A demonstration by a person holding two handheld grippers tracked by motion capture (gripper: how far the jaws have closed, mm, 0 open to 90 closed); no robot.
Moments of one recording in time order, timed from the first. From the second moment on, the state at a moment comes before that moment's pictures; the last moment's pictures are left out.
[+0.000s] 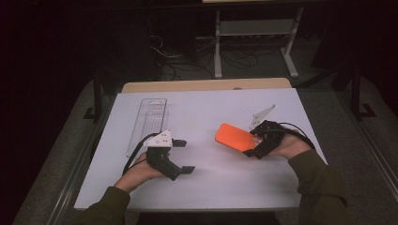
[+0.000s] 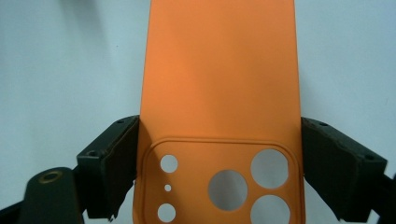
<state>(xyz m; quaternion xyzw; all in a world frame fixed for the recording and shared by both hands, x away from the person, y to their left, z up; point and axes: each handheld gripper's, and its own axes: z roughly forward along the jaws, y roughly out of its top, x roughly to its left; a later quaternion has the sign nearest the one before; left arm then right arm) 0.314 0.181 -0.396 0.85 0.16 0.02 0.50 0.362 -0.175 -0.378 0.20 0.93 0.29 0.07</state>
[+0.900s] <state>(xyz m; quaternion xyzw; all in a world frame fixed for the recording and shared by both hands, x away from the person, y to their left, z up) 0.343 0.164 -0.370 0.88 0.10 0.01 0.46 0.363 -0.163 -0.378 0.17 0.94 0.28 0.06</state>
